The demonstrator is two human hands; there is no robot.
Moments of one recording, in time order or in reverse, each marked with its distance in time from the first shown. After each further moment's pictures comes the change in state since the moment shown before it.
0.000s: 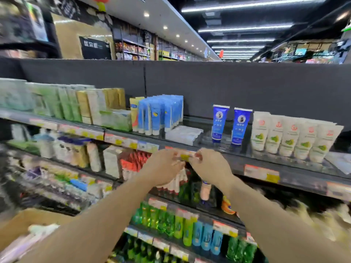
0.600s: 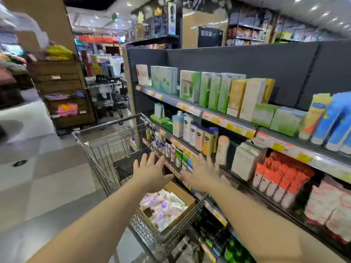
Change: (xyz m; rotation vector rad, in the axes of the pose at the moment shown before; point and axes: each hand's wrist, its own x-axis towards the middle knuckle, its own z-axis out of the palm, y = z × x) left_hand -0.197 -0.379 -0.164 0.436 -0.122 -0.838; right_hand 0.017 -0.402 0.256 -0.068 -0.542 -0.454
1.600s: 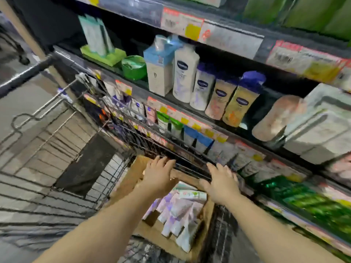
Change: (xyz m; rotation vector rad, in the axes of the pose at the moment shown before) left_hand 0.403 -0.086 0.241 -0.012 -0.318 0.576; right_hand 0.296 0.025 0.207 0.124 -0.336 0.611
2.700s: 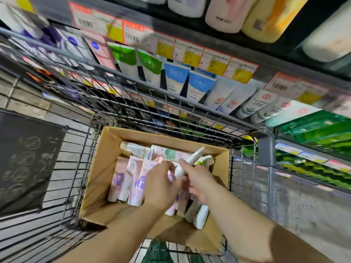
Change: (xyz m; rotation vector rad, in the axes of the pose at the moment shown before) left_hand 0.017 -0.011 0.165 -0.621 0.063 -0.066; right_hand 0.083 -0.034 0.170 1.375 -0.342 0.730
